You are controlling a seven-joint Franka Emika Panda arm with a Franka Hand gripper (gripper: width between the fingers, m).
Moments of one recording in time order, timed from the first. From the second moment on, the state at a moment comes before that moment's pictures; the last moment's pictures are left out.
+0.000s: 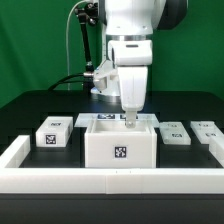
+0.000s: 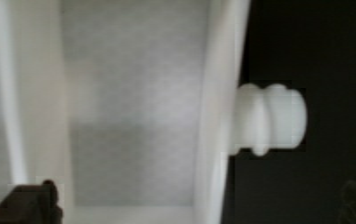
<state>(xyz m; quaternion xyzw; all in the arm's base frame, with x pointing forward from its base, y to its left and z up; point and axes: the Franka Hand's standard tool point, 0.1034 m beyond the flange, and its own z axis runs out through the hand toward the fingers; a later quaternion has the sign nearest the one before) 0.450 -0.008 0.044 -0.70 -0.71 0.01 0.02</state>
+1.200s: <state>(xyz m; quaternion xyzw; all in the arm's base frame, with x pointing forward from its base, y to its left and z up) 0.448 -0.009 0.030 -0.72 -0.69 0.01 0.02</state>
